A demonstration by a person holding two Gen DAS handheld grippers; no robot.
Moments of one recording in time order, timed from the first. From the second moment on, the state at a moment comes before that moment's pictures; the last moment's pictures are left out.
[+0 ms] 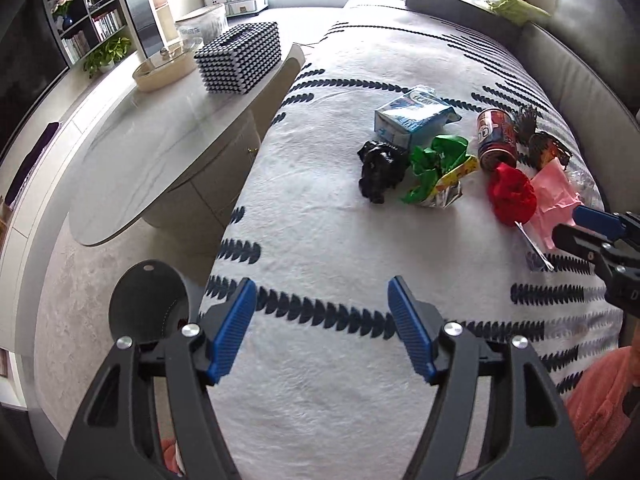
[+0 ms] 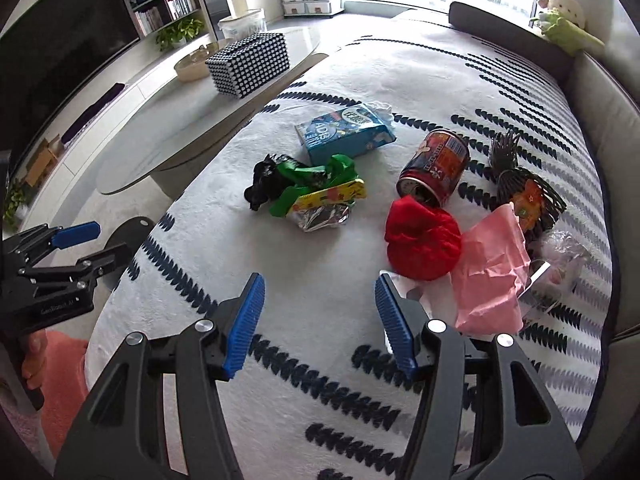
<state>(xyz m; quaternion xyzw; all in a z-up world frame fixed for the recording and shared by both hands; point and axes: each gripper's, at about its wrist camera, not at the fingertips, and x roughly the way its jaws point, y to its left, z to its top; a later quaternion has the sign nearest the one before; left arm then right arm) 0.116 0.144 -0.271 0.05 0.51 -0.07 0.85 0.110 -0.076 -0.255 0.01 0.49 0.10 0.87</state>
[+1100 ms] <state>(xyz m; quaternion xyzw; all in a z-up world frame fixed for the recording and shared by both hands) 0.261 0.076 -0.388 0.10 0.54 -0.14 0.83 0.254 -0.051 -0.351 0.00 0.55 0.08 0.83</state>
